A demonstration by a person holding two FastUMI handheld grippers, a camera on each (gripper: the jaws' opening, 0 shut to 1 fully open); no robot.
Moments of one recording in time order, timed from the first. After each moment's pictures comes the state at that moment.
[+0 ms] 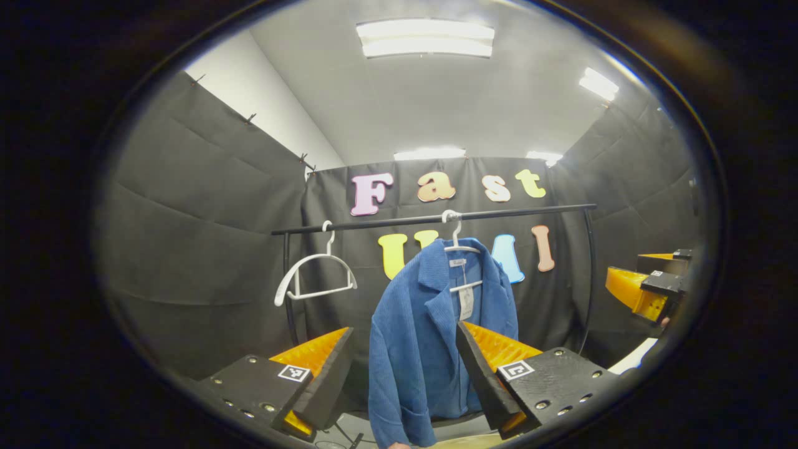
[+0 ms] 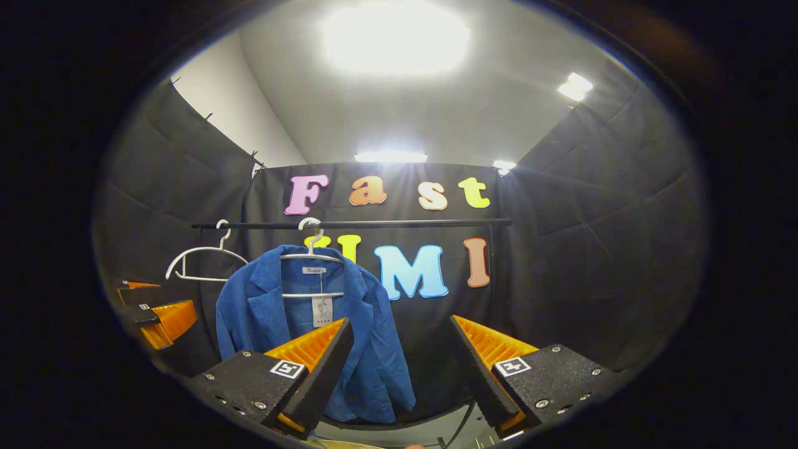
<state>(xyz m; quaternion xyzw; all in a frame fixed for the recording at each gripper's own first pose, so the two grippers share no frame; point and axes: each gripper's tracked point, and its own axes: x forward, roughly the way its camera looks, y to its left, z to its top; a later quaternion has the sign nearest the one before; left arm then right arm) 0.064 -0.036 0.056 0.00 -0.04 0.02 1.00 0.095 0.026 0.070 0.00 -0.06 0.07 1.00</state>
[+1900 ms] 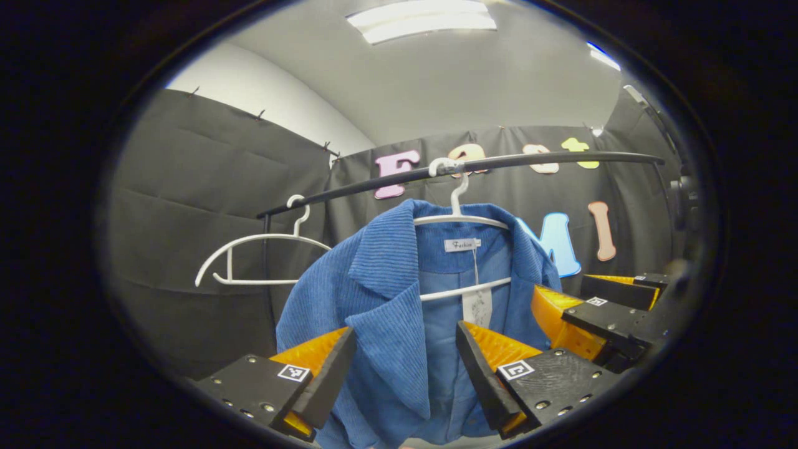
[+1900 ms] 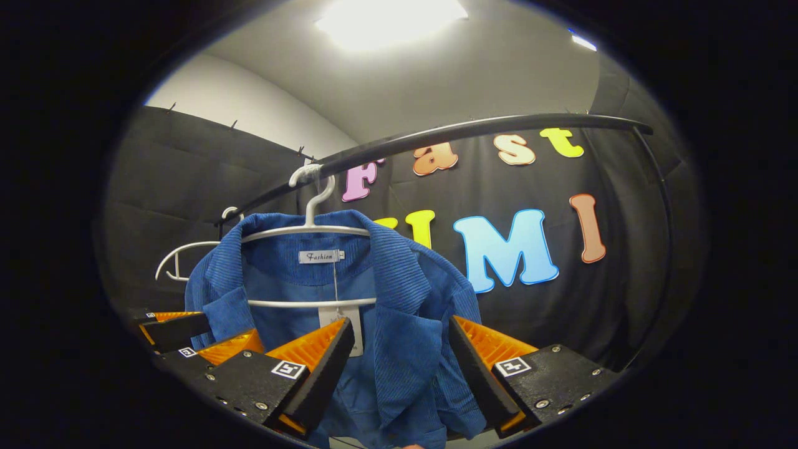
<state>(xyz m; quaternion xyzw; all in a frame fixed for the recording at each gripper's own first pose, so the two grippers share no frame) 0.248 -0.105 -0.003 0.01 -0.01 0.16 0.99 0.307 0.132 0.018 0.05 -0.02 0.29 0.96</state>
